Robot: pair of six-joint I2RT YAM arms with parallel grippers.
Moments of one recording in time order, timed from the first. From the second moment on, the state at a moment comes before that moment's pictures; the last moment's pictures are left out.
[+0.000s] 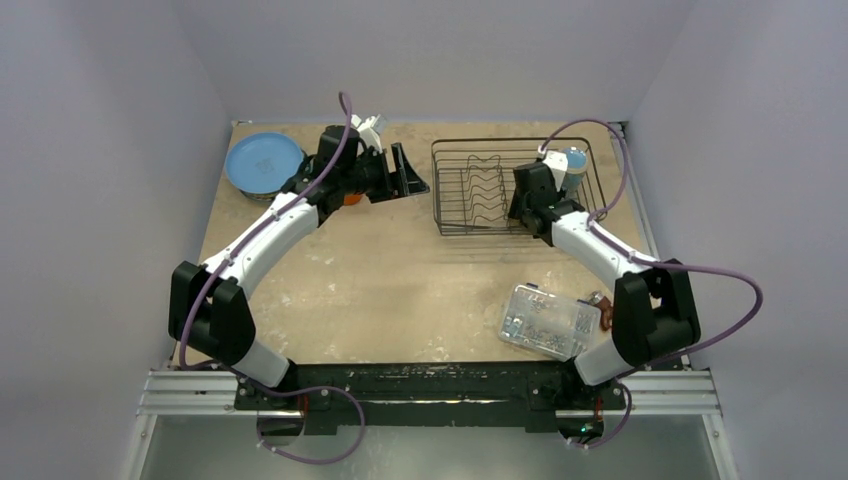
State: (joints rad) left arm -0.42 1.54 1.30 -0.27 0.44 -0.63; right arm 0.34 1.53 1.04 -0.32 0.52 0.45
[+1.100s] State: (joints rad) left arm -0.35 1.62 1.47 -0.48 0.26 -0.42; right arm 0.25 1.21 0.91 -0.19 0.17 0.51
